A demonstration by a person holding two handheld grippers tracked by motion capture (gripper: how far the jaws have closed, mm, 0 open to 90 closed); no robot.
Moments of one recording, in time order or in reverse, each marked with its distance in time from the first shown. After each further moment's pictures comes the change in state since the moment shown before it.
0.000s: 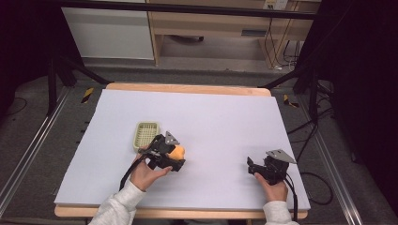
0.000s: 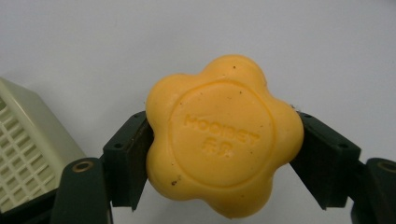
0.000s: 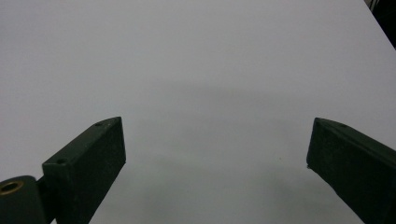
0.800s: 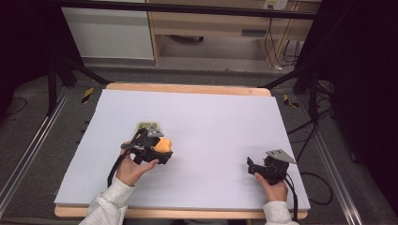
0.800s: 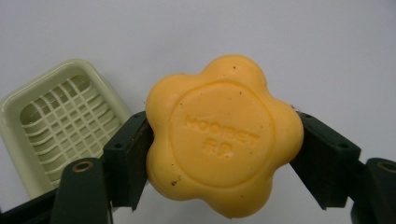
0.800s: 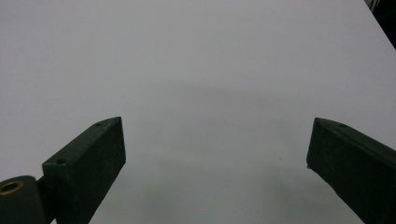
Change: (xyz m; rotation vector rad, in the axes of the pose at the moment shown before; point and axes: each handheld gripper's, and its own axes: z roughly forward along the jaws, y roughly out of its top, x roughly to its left) left arm 0.032 -0.006 -0.032 -0.039 0.058 -0.075; right arm 0.000 0.000 0.000 0.000 0.002 -0.001
